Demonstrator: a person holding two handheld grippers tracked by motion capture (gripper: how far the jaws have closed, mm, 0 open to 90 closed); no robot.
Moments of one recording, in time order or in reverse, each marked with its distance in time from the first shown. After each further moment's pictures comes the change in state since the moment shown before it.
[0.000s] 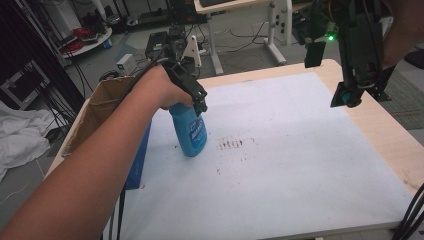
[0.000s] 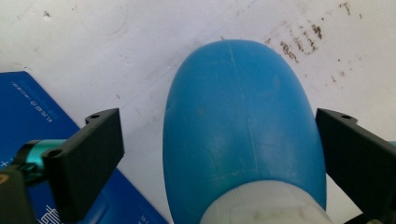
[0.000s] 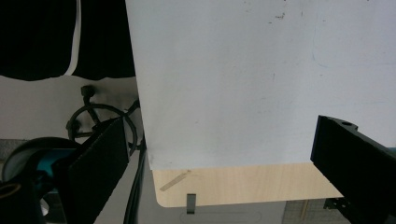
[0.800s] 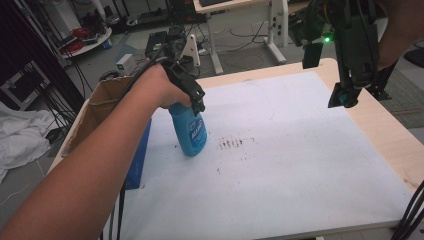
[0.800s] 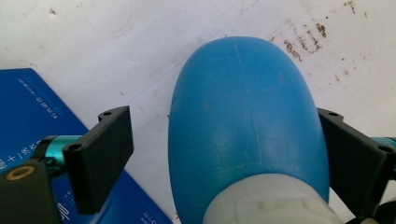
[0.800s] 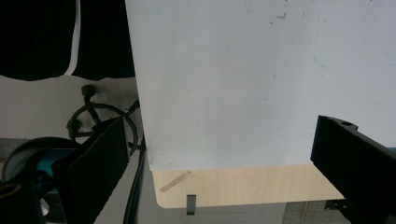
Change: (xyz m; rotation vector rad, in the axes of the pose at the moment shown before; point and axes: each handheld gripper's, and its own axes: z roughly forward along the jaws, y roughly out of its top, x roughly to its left) left arm 0.000 0.000 -0.001 0.002 0.010 -0.004; right arm -0.002 0.002 0.004 -0.001 0.005 -0.007
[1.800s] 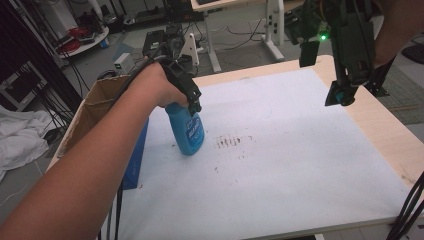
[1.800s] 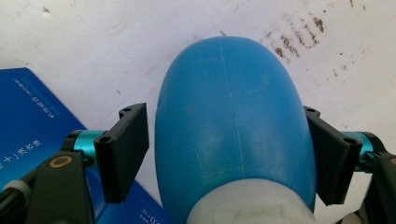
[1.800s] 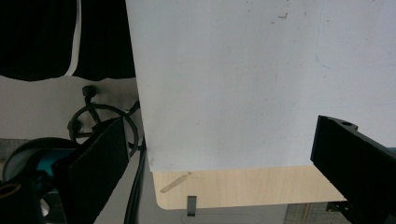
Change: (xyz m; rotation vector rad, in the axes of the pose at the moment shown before) left arm -0.005 0.003 0.001 0.026 0.004 0.012; right arm -0.001 -0.002 0.002 -0.003 0.004 0.000
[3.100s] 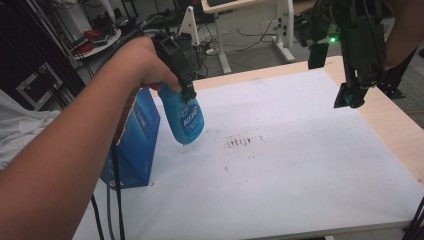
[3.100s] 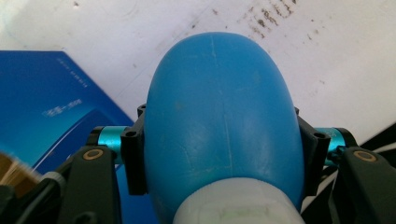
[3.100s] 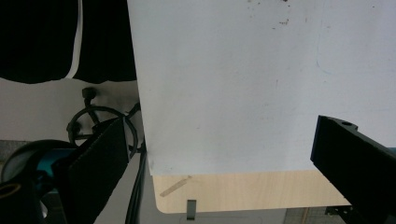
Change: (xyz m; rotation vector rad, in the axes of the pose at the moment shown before) left arm -0.001 -0.026 -0.072 0.005 0.006 0.073; right arm 0.003 0.004 0.001 -0.008 -0.002 -0.003
